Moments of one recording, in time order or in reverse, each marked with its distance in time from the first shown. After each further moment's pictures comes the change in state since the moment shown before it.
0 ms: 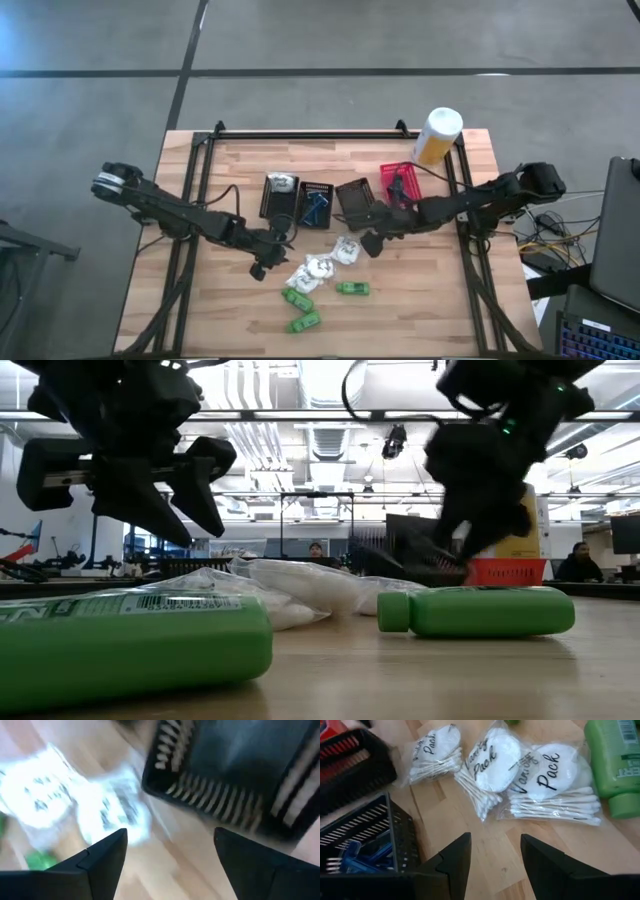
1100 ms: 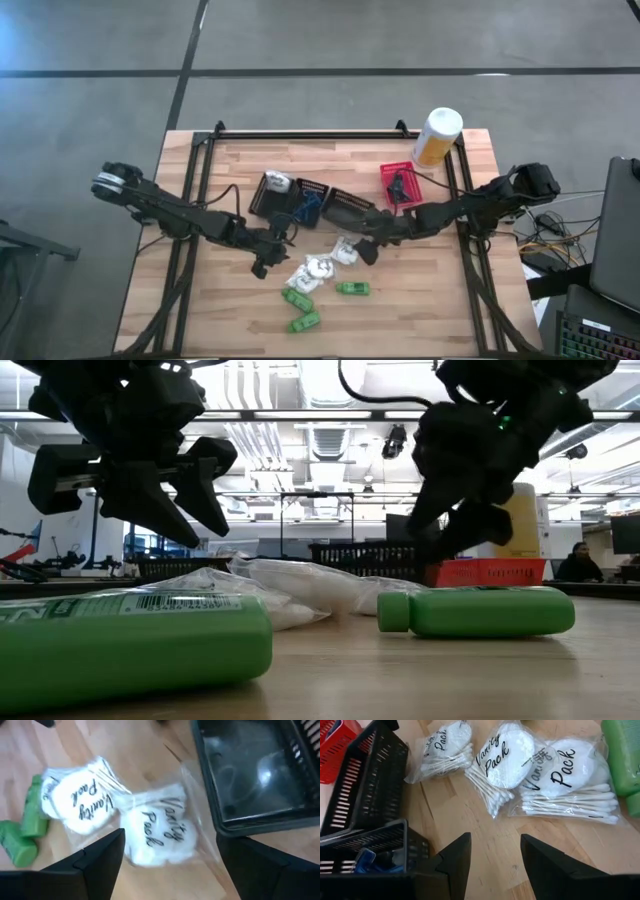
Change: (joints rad) left arm 0.007 0.000 0.000 0.002 -0.036 0.003; right arm 0.038 0.049 -0.029 0.251 -0.001 -0.041
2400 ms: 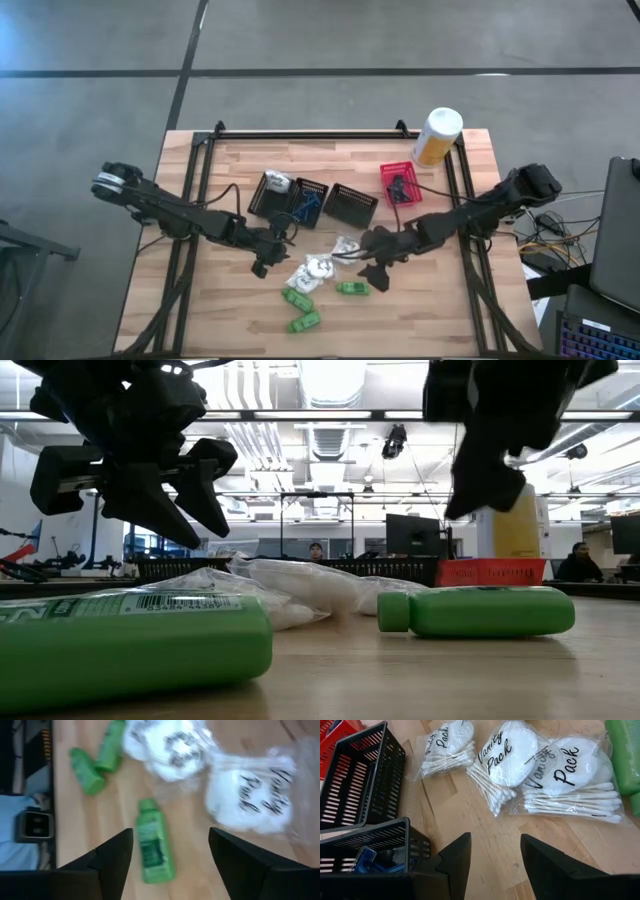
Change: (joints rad) left arm 0.005 0.000 0.000 -0.004 -0.002 -0.005; right arm 0.163 0.000 0.129 -0.113 -0.134 -0.143
